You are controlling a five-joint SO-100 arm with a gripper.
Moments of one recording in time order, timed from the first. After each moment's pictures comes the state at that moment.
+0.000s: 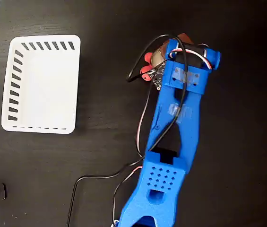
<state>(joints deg) 20.0 29.4 19.5 92.1 -51.1</state>
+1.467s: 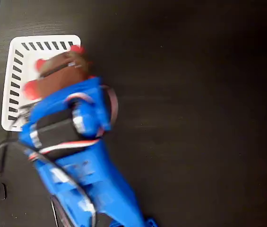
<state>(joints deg) -13.7 86.5 58.1 95.9 -9.1</state>
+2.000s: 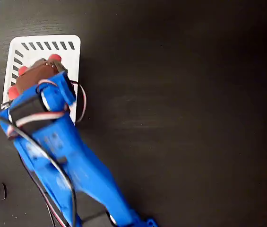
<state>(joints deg) -19.9 75.8 57.5 92.6 -3.2</state>
